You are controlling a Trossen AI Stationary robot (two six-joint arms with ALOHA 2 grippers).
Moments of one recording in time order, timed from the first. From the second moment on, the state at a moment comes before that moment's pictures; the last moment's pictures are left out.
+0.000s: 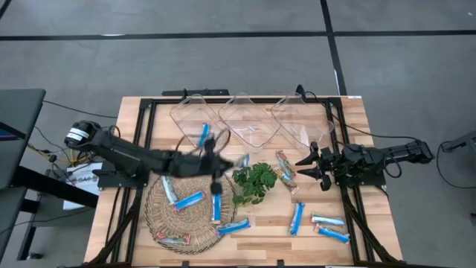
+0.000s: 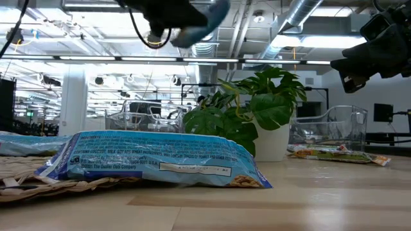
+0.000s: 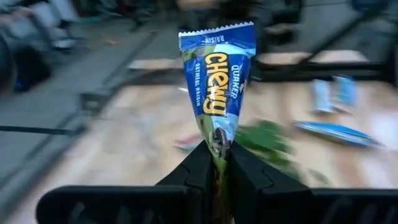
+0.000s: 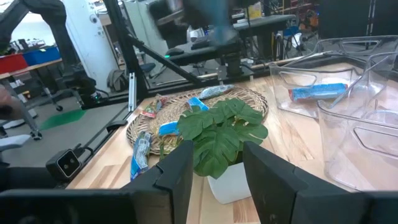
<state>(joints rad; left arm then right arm) -0.20 1.38 0.85 0.25 -0.43 0.01 0.15 0.10 0.01 0.01 0.00 0.18</state>
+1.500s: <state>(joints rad) 0.32 1.79 1.30 0.37 0.06 0.31 0.15 0.10 0.01 0.01 0.00 0.18</state>
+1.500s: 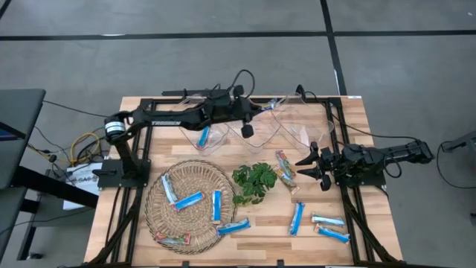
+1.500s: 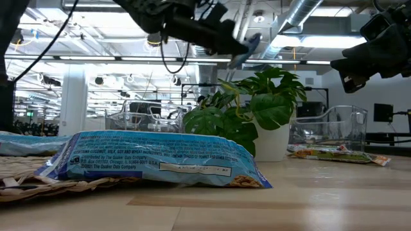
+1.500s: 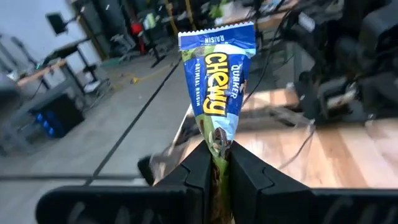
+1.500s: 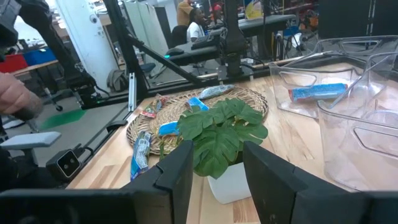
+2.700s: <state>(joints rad) 0.27 2.12 1.71 0.13 0.12 0.69 0.15 0.10 0.01 0.01 0.00 0.18</state>
